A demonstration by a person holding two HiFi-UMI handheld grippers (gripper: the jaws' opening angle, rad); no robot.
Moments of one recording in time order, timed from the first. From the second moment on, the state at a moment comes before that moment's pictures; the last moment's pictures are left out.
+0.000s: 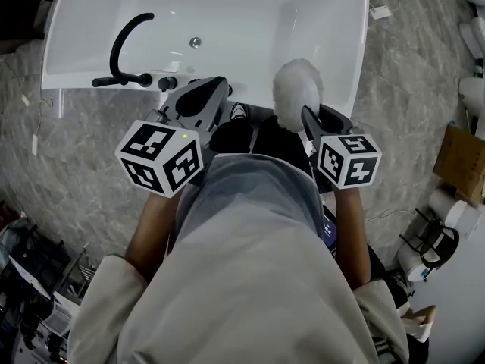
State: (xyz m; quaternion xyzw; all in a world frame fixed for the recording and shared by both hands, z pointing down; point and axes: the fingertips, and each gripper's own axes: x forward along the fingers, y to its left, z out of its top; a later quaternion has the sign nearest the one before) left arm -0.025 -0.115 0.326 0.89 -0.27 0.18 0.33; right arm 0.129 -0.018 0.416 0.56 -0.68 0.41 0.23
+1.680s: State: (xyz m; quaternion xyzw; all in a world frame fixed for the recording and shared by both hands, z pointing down) left arm -0.023 -0.101 0.343 0.88 -0.27 0.20 0.34; right arm 0.118 -0.007 0.490 0.48 -0.70 0.42 0.31
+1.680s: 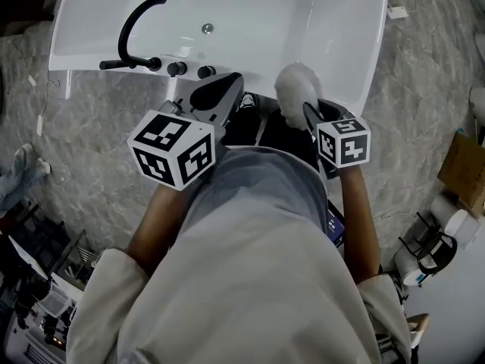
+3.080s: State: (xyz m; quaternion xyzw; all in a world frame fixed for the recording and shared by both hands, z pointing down) left arm -0.046 -0.103 0.361 0.85 -0.31 0.22 0.37; right arm 0.113 -0.011 0.562 0.40 -0.71 0.40 0.42
